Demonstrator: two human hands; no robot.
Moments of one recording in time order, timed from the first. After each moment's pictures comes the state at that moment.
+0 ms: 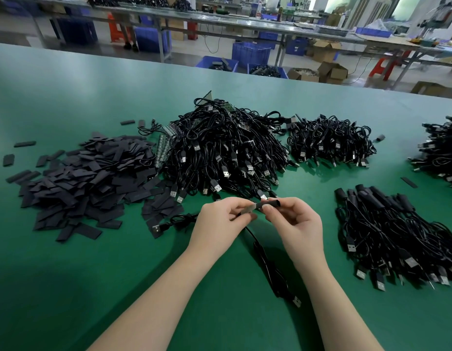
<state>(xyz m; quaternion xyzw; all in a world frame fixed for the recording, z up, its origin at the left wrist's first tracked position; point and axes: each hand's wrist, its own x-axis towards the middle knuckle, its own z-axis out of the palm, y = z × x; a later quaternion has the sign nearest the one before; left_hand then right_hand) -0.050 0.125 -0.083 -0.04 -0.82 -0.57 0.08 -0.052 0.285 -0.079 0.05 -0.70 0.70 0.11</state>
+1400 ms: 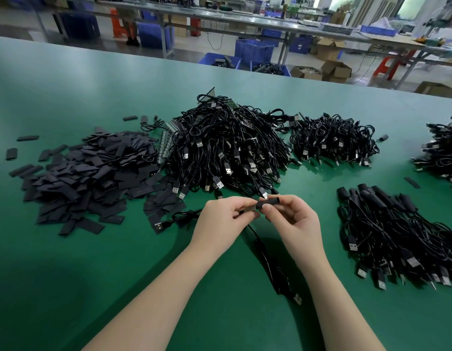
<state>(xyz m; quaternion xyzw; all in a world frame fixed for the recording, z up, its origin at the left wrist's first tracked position) -0.046 0.125 -0.077 -0.05 -0.84 -0.53 0.07 -0.055 0.287 -0.082 0.06 -0.72 0.69 0.07</state>
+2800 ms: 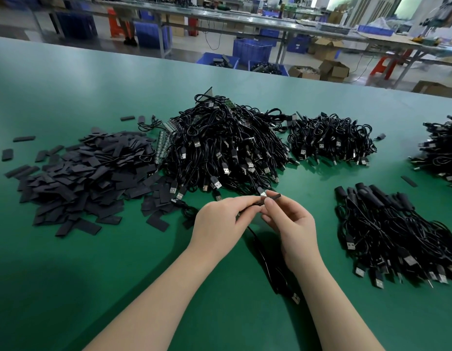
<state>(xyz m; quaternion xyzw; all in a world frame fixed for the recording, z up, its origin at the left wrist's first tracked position) -0.042 0.129 -0.077 -0.08 -0.89 -0.40 0.18 -0.052 0.278 -0.082 -0.01 -0.61 0.80 0.02</state>
